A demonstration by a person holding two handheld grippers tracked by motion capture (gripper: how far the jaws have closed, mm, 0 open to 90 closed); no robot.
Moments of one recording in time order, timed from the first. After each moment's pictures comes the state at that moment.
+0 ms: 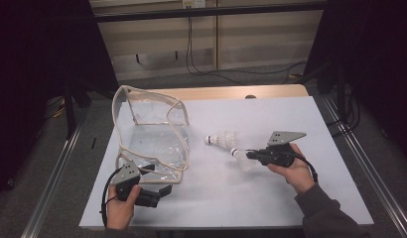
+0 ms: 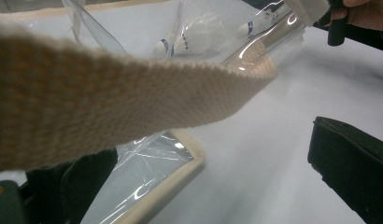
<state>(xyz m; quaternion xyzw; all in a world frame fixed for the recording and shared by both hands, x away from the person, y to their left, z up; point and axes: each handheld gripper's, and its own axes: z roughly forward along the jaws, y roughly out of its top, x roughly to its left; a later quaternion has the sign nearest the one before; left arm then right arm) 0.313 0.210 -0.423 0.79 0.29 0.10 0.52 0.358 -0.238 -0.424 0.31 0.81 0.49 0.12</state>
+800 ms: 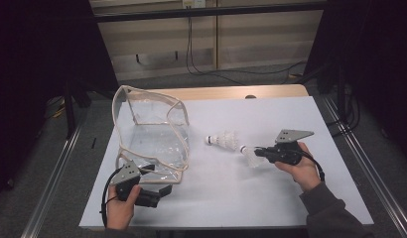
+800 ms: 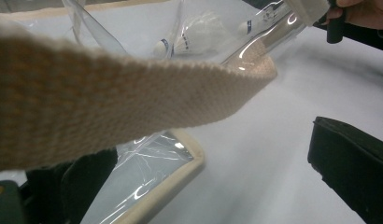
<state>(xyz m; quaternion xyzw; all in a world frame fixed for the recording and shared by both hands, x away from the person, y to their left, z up) 0.312 0.210 -0.423 0.79 0.30 0.10 0.52 0.362 -0.259 -0.429 0.33 0.81 0.47 0.14</state>
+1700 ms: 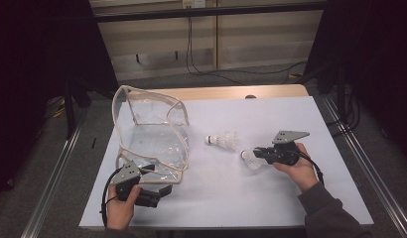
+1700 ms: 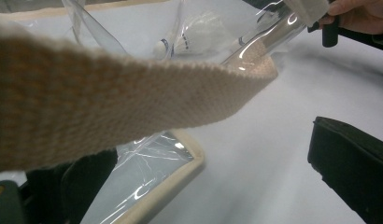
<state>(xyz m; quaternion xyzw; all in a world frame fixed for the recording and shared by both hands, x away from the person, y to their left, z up) 0.313 0.210 -0.423 0.79 0.29 0.10 0.52 0.367 -0.258 -0.439 0.35 0.81 0.44 0.15</state>
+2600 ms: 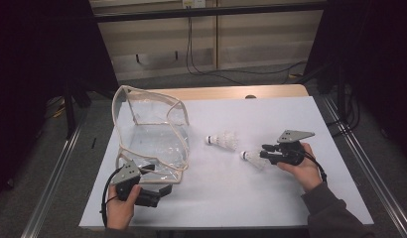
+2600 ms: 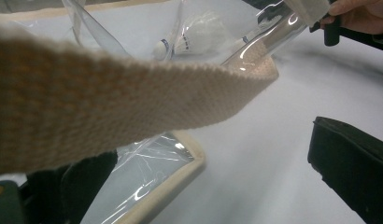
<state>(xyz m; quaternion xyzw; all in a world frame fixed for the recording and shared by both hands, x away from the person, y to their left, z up) 0.313 0.210 -0.423 0.79 0.30 0.10 0.52 0.366 -0.272 -0.440 0.37 0.81 0.43 0.17</state>
